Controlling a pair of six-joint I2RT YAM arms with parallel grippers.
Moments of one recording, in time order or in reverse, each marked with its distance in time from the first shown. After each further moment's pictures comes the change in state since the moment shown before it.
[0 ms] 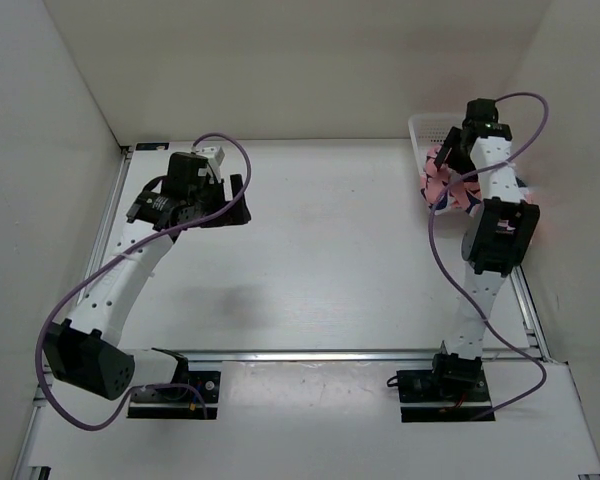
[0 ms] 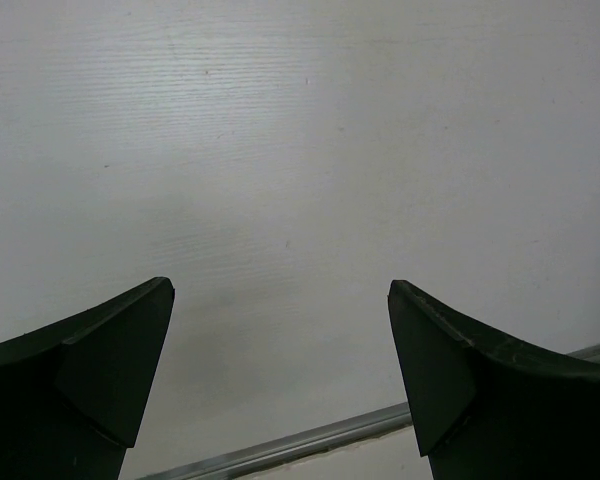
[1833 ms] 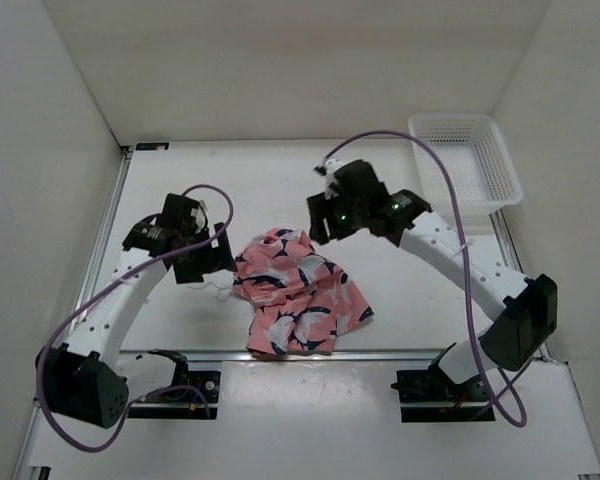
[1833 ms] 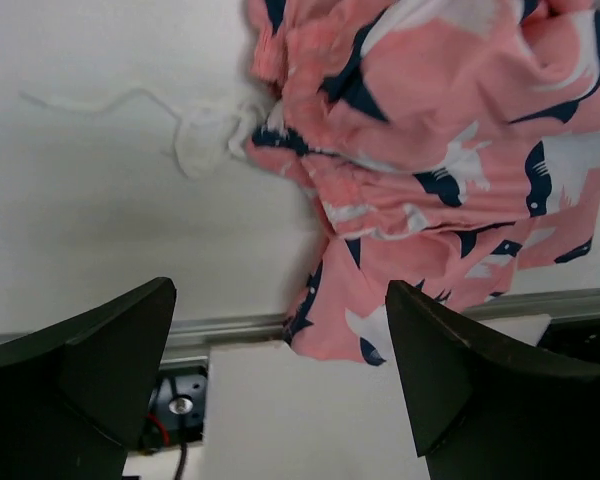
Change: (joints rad) left arm 0.068 -0.107 -0.243 -0.185 0.050 -0.133; right arm 0.777 -0.642 -0.657 0.187 -0.202 -0.081
